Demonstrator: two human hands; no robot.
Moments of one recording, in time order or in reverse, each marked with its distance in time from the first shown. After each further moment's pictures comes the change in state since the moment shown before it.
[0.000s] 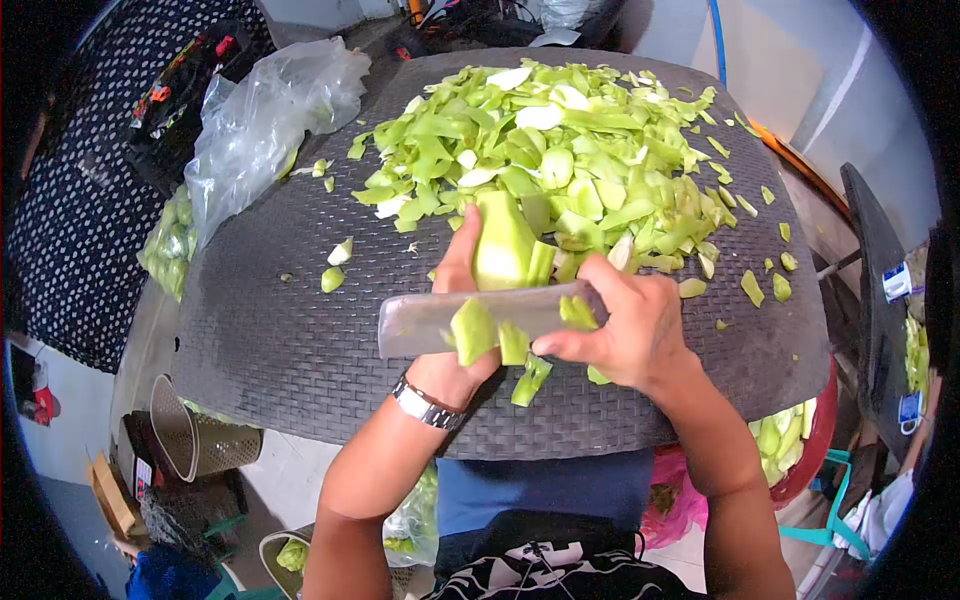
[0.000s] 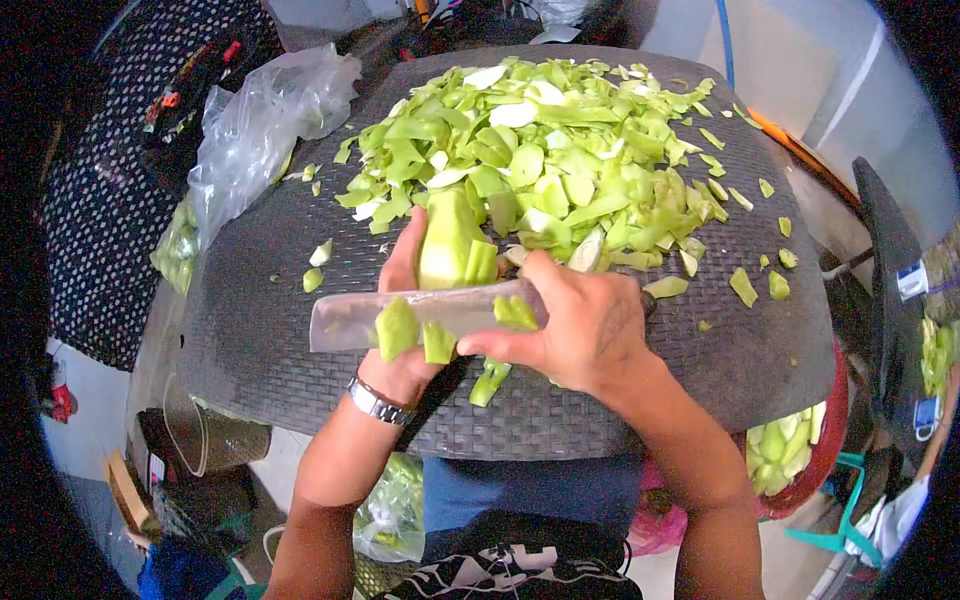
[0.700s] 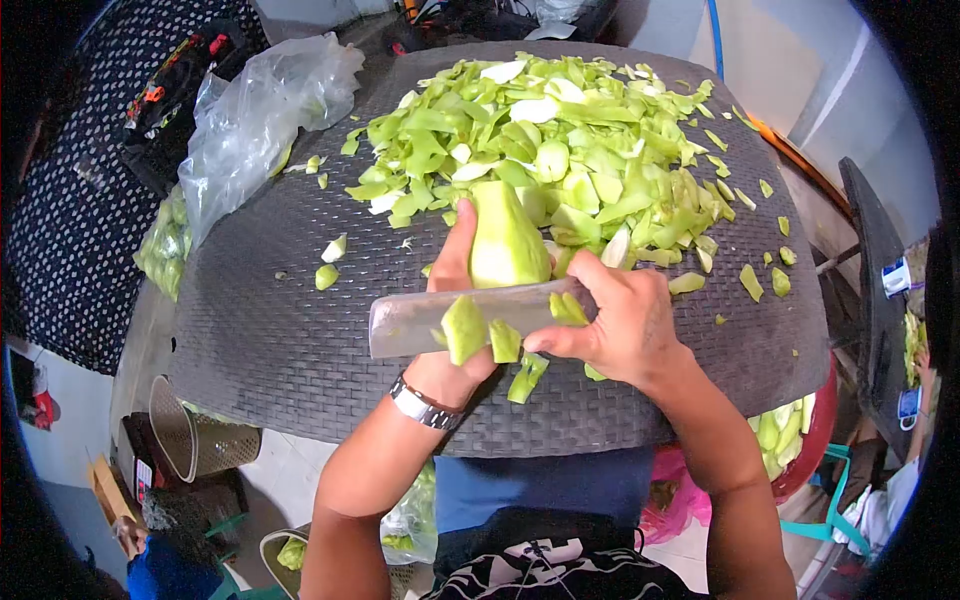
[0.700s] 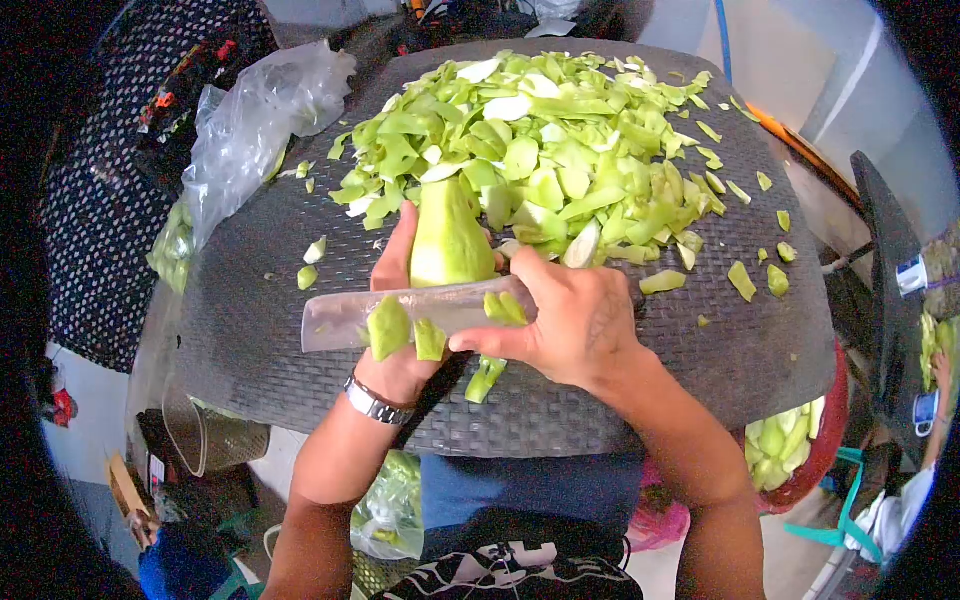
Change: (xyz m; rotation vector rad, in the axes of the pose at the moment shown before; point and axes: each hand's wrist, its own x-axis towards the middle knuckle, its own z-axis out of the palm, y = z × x) left_hand 0.000 -0.004 0.004 0.140 0.053 0.060; right_hand 0.000 0.005 0.013 0.011 0.050 -0.057
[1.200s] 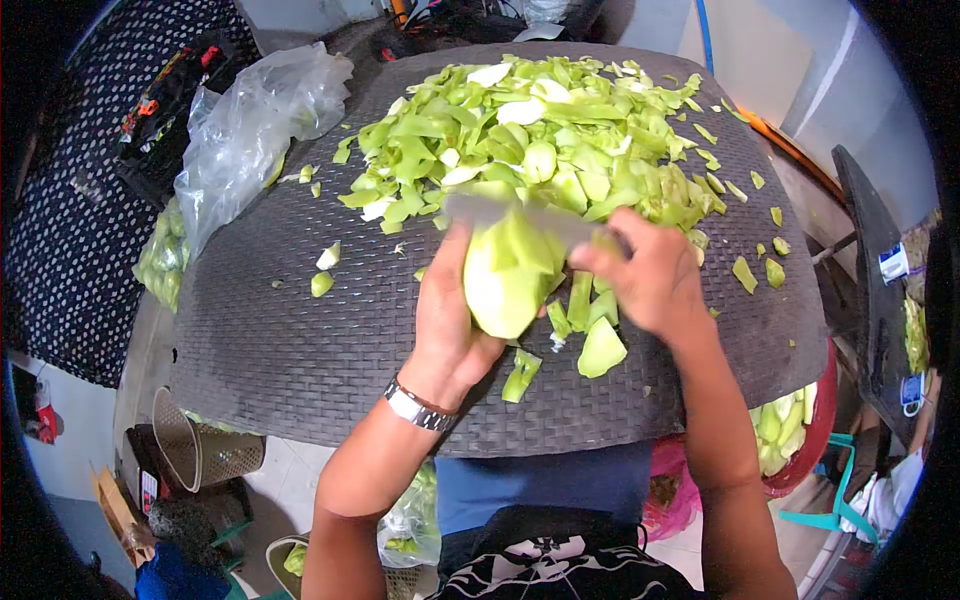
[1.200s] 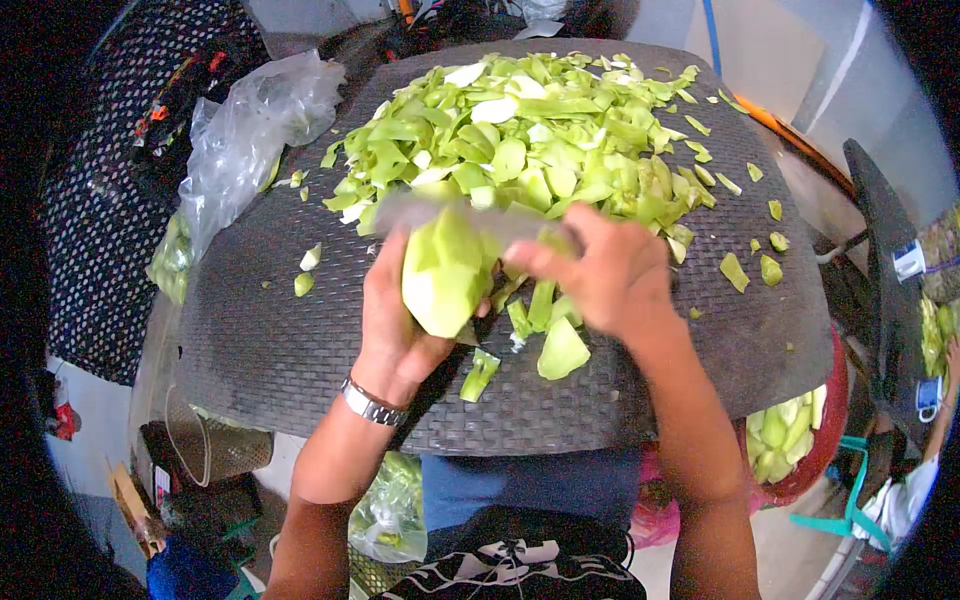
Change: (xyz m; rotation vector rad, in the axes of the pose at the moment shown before) left_hand 0.000 -0.004 0.004 0.209 0.124 0.058; right_hand 0.014 0.028 -0.033 -0.083 -0.146 0.451
